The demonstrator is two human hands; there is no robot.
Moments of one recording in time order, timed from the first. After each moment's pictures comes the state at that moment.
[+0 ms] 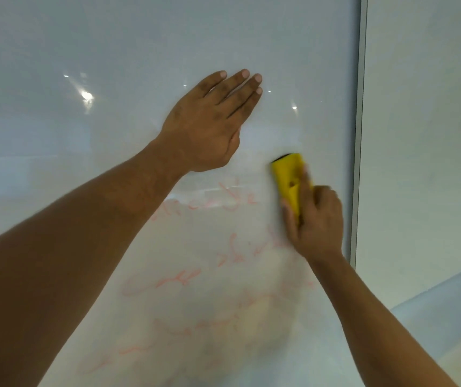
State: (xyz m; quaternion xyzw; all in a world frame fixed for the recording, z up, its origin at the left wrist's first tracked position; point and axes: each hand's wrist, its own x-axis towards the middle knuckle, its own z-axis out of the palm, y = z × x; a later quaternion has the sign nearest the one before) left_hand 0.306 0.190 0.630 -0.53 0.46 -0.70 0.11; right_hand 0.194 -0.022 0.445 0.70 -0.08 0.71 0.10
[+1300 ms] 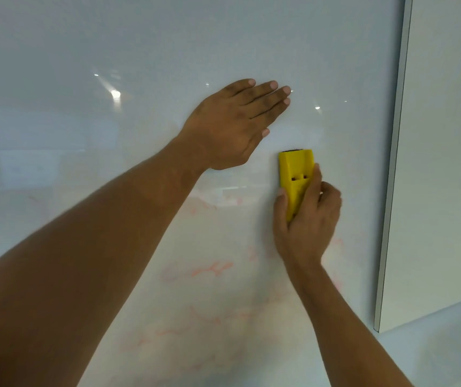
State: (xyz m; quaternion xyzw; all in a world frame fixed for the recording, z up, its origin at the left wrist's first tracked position) left_hand 0.303 0.224 0.631 -0.58 0.50 -0.63 0.13; right_hand 0.222 0.080 0.451 0.65 -0.16 0.73 -0.12
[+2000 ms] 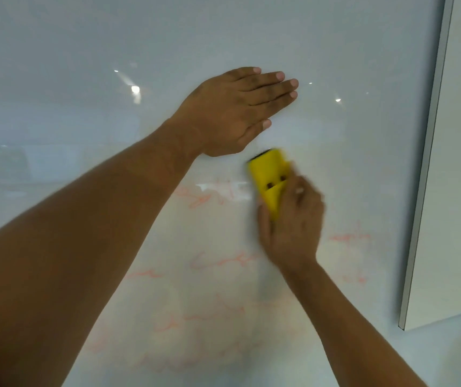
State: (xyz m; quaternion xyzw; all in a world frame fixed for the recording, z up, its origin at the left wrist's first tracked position) left_hand 0.308 0.273 0.643 -0.57 0.52 -0.62 0.17; right_hand 0.243 0.130 0.440 0.69 -0.05 0.72 0.00
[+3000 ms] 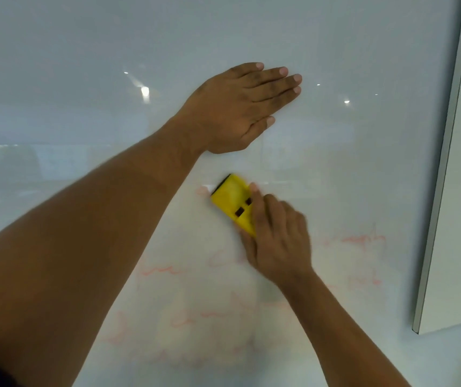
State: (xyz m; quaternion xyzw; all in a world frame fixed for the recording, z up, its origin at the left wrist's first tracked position) left_hand 0.312 0.297 0.647 -0.58 0.51 -0.61 0.17; right_hand 0.248 0.168 0.426 0.72 0.00 0.68 0.13
